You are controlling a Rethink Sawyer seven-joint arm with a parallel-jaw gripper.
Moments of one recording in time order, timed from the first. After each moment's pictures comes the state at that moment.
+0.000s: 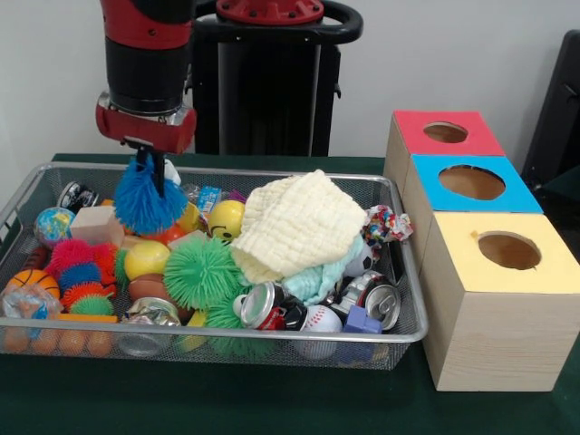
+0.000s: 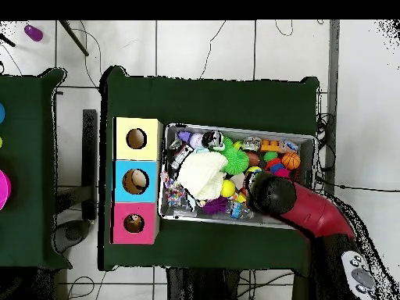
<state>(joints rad) -0.44 -0.62 -0.12 1.69 -0.02 0.46 1.53</state>
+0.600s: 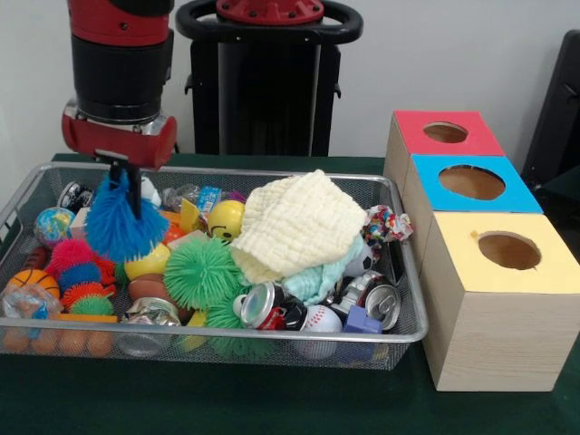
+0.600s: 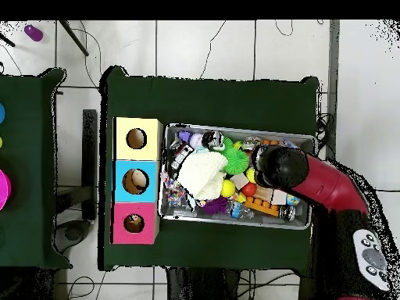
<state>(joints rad) -0.46 -0.59 -0.07 1.50 -0.02 0.55 1.53</state>
